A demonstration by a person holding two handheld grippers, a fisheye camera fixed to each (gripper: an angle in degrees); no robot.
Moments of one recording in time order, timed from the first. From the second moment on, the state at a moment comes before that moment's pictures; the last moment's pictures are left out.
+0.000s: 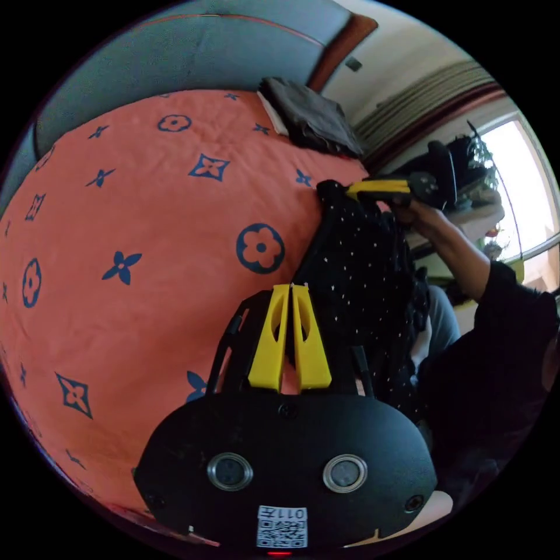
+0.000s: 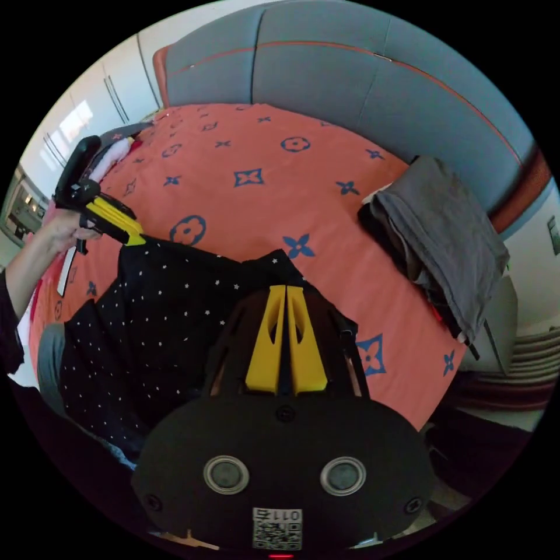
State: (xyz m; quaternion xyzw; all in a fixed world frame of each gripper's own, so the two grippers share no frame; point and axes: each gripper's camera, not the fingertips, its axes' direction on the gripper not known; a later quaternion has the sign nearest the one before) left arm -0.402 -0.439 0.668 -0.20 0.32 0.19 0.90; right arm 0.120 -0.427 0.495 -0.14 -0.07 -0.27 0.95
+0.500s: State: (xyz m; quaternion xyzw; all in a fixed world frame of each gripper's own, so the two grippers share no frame) left arm -0.374 -0.463 0.579 -0.25 0.34 0.25 0.87; right arm 0.283 -0.385 0.373 -0.22 -0.12 -0.24 0.94
